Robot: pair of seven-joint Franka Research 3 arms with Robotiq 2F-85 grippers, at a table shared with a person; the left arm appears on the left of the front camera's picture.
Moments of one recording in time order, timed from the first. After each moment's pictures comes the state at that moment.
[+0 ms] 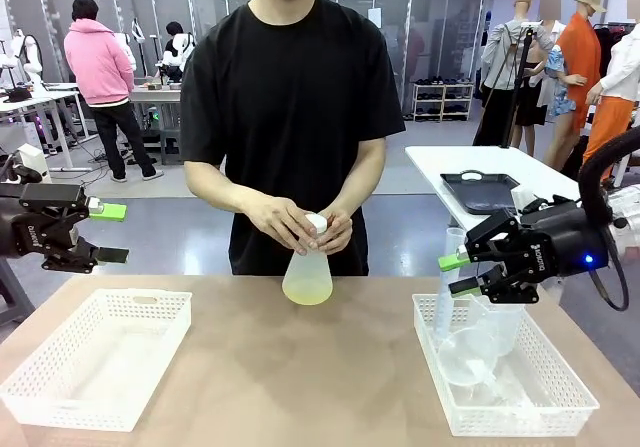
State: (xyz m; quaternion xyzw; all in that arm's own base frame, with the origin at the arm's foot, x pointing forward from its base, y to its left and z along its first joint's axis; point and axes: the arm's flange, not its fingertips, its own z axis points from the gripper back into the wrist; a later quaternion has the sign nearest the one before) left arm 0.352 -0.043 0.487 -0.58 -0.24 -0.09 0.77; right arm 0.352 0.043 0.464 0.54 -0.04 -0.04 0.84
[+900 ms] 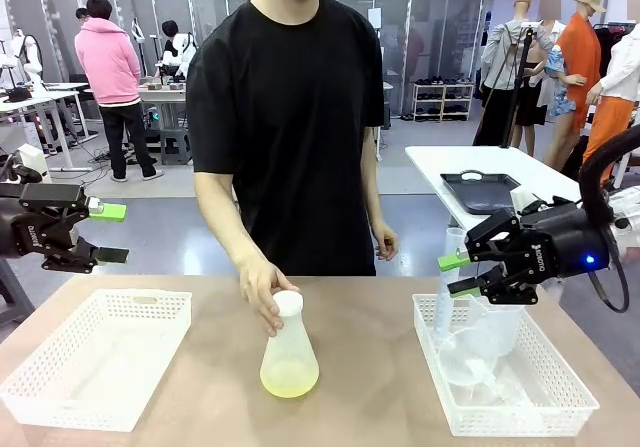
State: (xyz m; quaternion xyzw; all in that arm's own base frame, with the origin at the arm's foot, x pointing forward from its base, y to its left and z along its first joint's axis) left arm 0.352 -0.043 0.487 -0.58 -0.24 -0.09 0.77; right arm 0.350 0.045 0.463 0.57 -0.02 -0.04 0.82
